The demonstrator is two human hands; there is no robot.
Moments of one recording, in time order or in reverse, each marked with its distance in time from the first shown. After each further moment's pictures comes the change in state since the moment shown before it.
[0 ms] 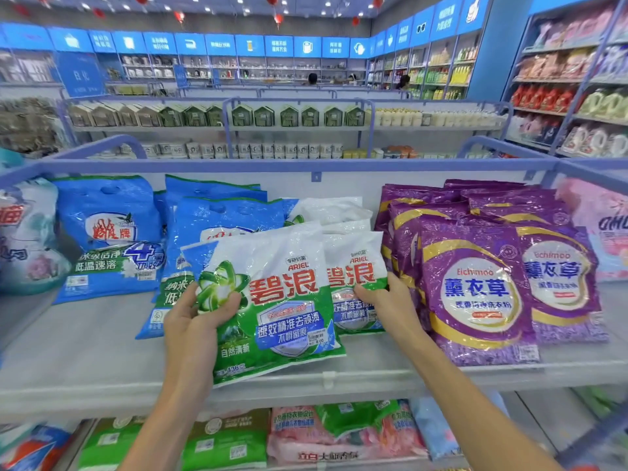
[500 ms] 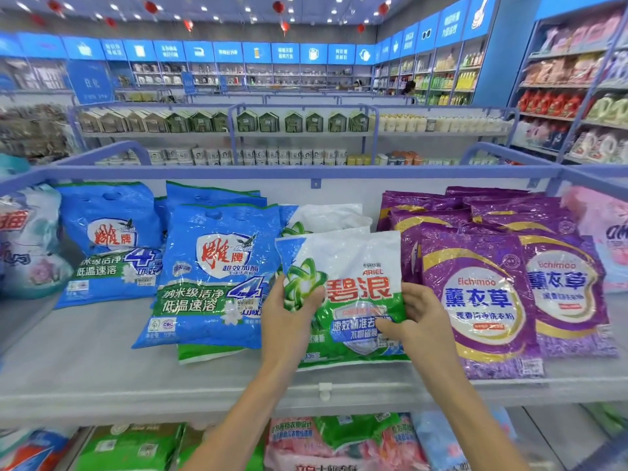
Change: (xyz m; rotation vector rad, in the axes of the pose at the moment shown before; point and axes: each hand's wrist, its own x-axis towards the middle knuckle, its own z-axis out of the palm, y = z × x) left_hand -0.014 -0.031 0.103 0.372 -0.135 0.051; right_hand -0.054 -0.014 -0.032 -0.047 0.112 -0.093
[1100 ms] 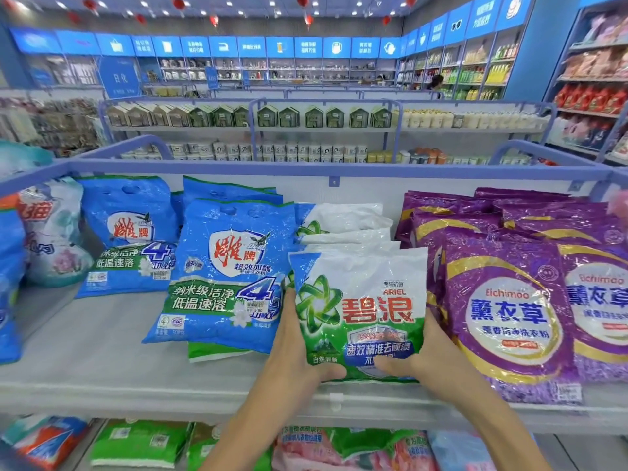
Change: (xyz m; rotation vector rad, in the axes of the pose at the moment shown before) left_hand -0.010 -0.038 -0.030 0.404 -0.299 0.090; right_hand 0.006 0.004 -0.010 -0.295 -0.399 0.118
